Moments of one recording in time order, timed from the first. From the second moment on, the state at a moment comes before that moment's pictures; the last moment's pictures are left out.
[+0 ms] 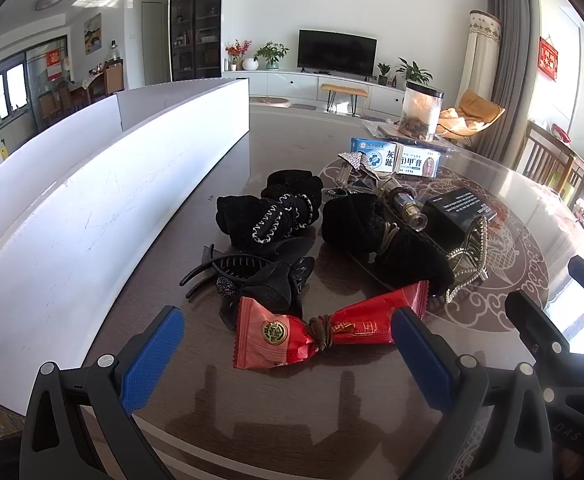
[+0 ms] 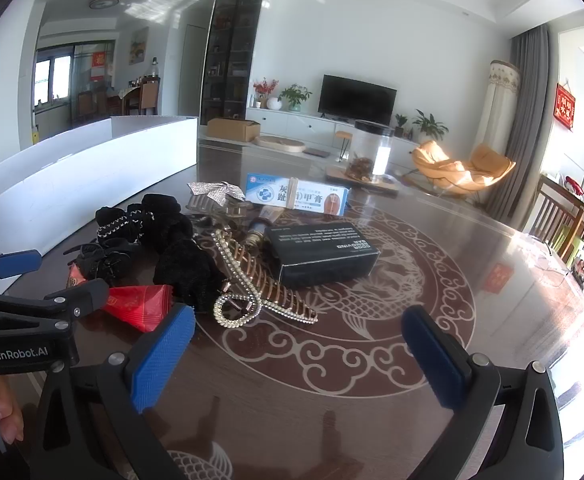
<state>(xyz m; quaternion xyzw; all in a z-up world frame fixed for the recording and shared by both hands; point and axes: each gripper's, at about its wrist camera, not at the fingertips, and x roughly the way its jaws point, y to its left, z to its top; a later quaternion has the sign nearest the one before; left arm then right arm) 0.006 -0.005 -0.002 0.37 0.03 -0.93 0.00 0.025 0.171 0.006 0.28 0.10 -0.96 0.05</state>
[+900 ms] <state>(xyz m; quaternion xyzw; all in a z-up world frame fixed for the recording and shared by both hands) 0.007 -0.004 -0.001 0.37 0.02 -0.93 0.00 0.024 0.170 0.005 0.28 0.10 -0.96 0.05</state>
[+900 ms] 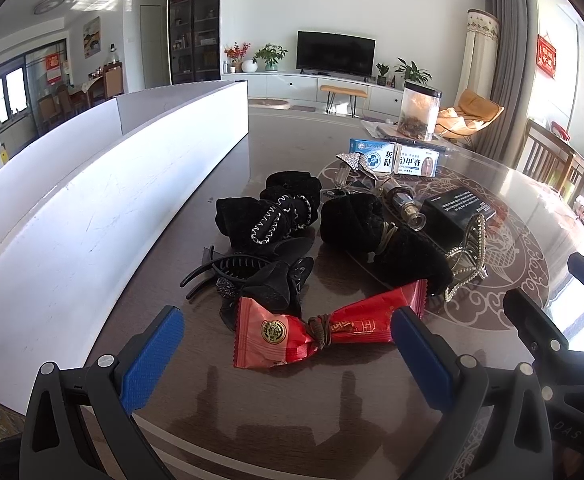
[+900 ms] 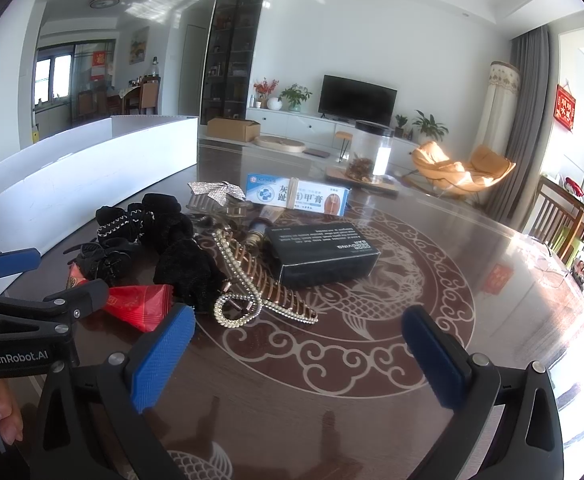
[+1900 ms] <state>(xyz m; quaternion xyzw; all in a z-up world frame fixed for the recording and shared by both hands) 0.007 -0.003 -0.002 0.36 0.02 -0.93 0.00 0.023 0.170 0.004 0.28 0.09 -0.95 0.05</state>
